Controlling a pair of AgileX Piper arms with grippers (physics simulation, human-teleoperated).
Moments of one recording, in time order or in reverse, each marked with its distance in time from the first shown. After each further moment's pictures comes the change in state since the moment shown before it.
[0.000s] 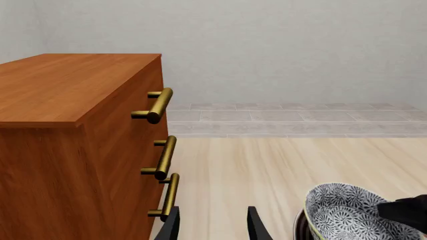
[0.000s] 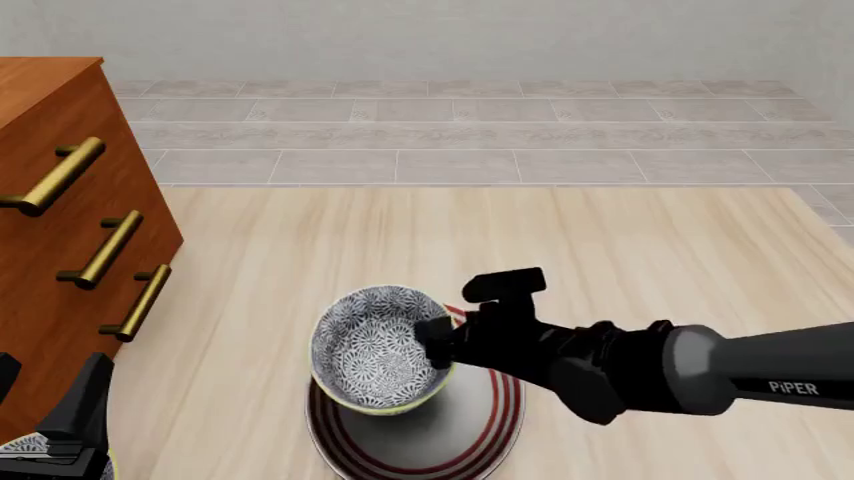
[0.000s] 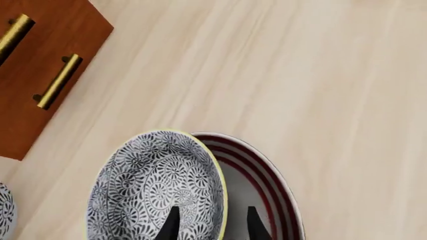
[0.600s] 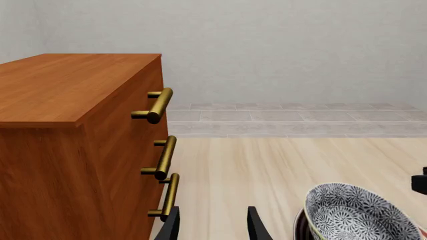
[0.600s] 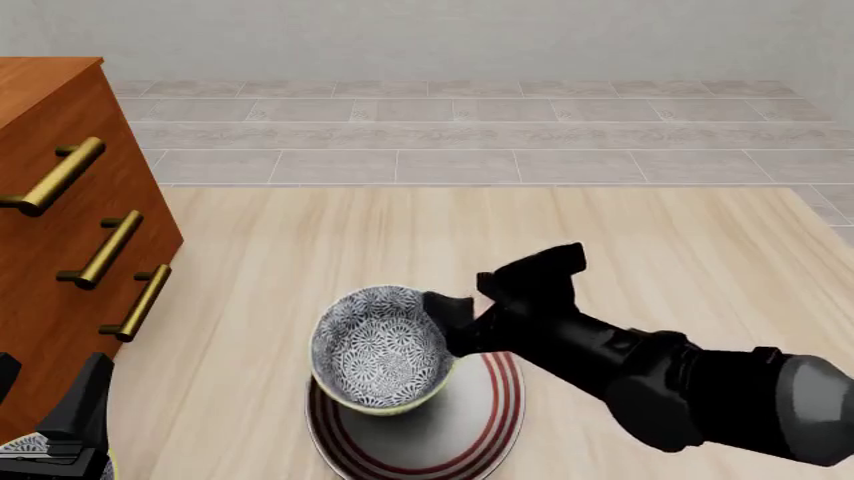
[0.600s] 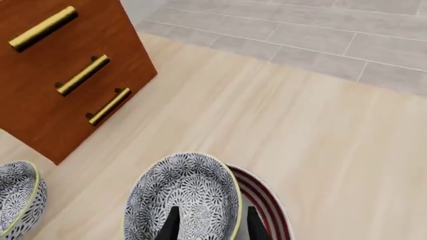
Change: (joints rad) left arm 0.000 0.000 0.000 0.000 0.000; right arm 0.010 -0.235 0.105 -0.116 -0.143
